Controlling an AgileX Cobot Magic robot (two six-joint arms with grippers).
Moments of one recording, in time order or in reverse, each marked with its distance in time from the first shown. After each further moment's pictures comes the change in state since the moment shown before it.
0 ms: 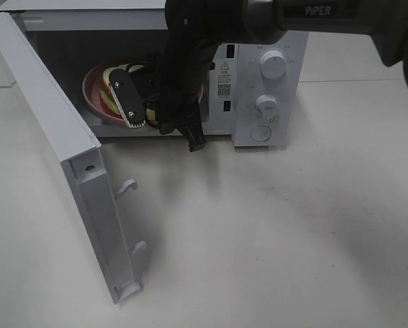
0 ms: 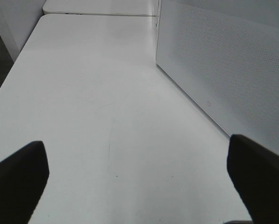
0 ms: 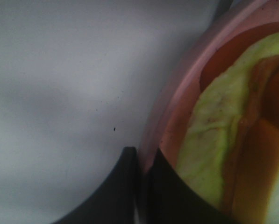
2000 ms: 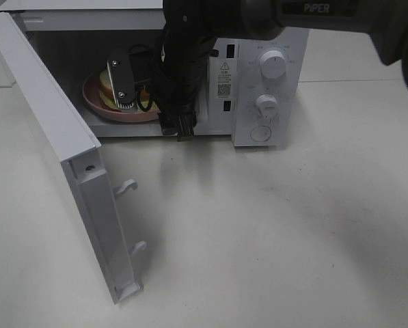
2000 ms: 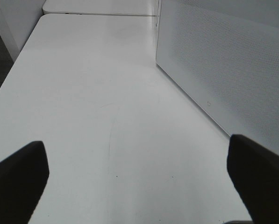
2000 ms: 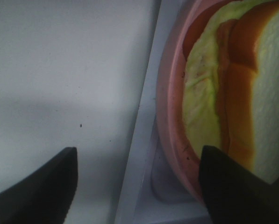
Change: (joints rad) left arm 0.000 0.000 0.000 0.000 0.000 0.000; right arm 0.000 -0.027 0.029 -0.076 -0.085 0.237
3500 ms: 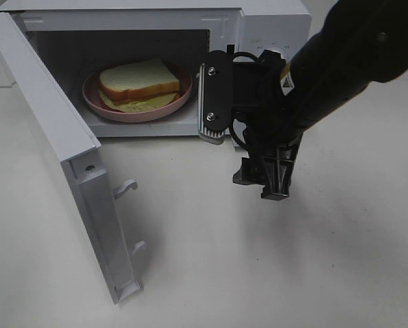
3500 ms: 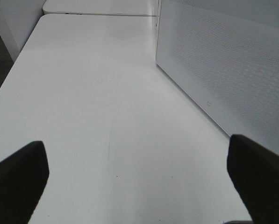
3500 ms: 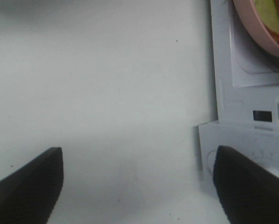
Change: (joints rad) left arm 0.000 0.000 0.000 0.000 0.000 0.000; right arm 0.000 -0.683 0.878 -0.027 -0.231 0.341
